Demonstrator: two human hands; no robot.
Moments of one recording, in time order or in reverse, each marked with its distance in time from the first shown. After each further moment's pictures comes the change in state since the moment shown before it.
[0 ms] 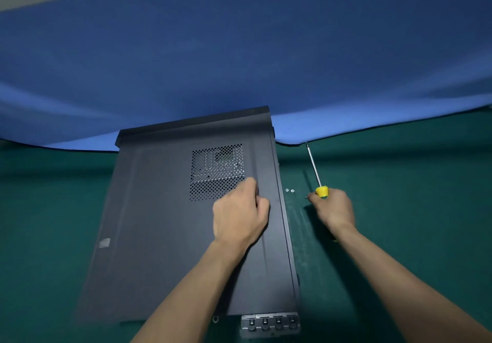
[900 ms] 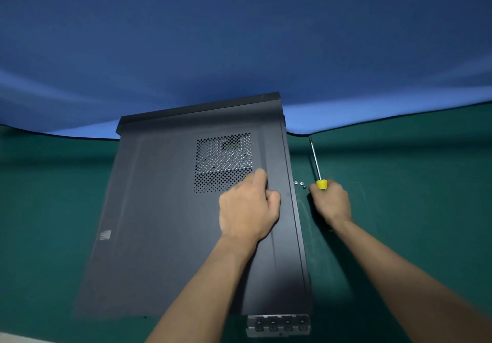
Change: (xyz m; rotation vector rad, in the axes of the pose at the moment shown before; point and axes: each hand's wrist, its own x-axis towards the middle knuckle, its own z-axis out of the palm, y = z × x) left_hand 0.002 -0.001 0.004 0.049 0.067 0.030; right_hand 0.024 0.010 0.037 -0.074 0.010 -0.044
